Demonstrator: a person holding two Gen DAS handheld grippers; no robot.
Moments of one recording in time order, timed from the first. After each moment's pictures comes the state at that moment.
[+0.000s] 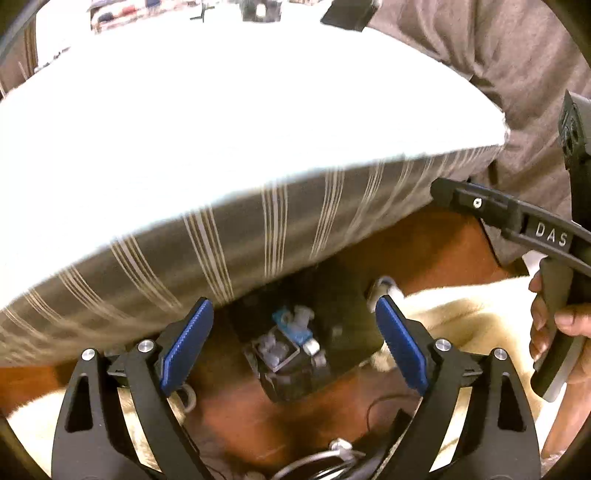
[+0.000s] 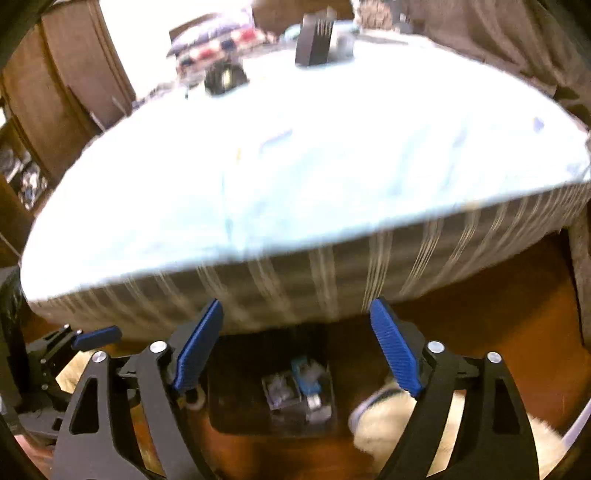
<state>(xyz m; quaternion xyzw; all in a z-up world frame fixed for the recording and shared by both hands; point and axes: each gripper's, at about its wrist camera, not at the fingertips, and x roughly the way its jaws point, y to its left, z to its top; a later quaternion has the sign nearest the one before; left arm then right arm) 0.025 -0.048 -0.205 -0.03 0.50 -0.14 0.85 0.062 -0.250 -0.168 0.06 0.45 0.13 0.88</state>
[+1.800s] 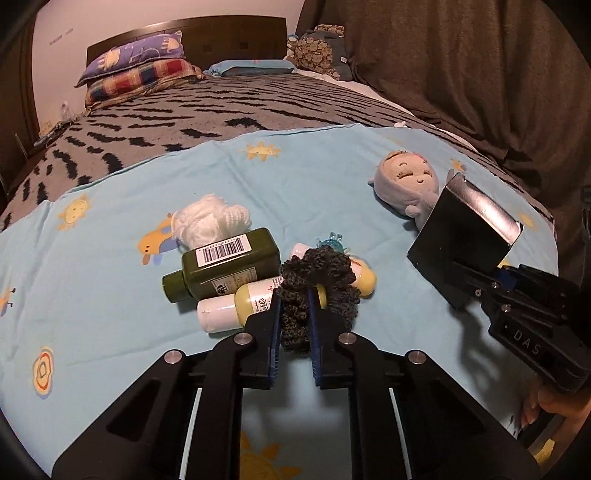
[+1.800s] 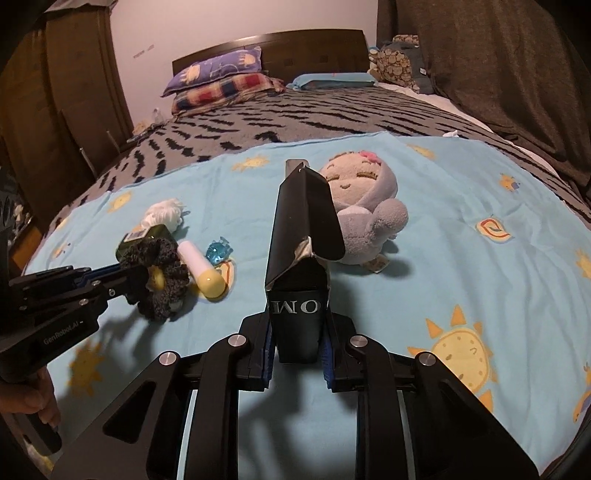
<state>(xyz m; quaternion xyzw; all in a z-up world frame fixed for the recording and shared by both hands) 0.309 -0.043 -0.112 0.01 0.40 -0.11 0.91 0.288 -0.219 -0.118 0.03 0.38 0.13 0.92</state>
